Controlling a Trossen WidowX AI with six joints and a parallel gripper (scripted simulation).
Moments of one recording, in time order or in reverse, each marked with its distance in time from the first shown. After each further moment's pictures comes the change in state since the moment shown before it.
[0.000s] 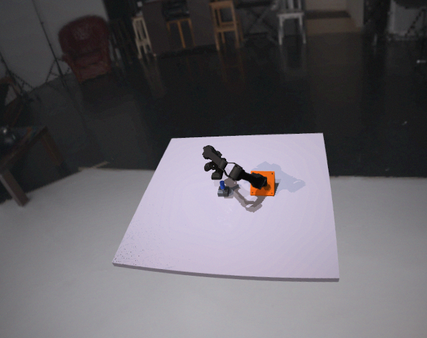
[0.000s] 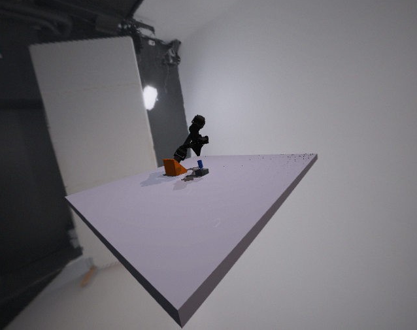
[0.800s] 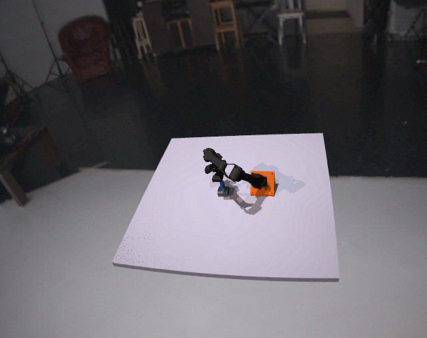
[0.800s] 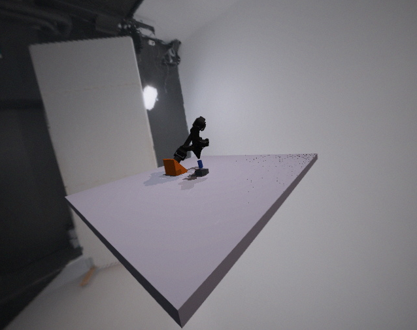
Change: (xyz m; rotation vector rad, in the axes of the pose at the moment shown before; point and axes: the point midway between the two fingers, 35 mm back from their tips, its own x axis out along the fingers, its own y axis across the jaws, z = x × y) arm 0.018 -0.001 0.000 -0.025 0.003 -0.006
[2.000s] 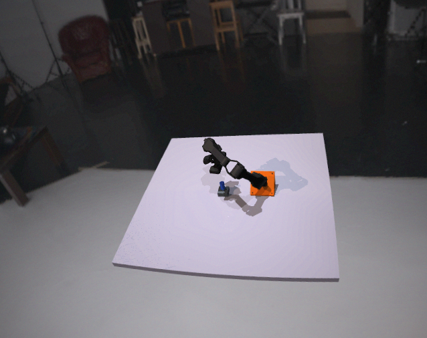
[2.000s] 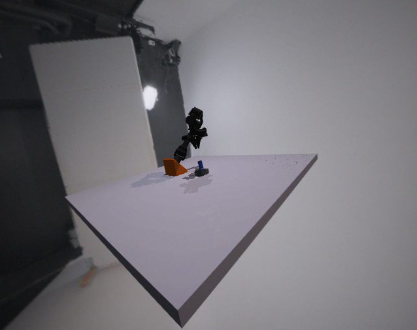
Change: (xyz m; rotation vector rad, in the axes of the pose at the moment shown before) arm -0.070 0.000 -0.001 0.089 -0.066 -0.023
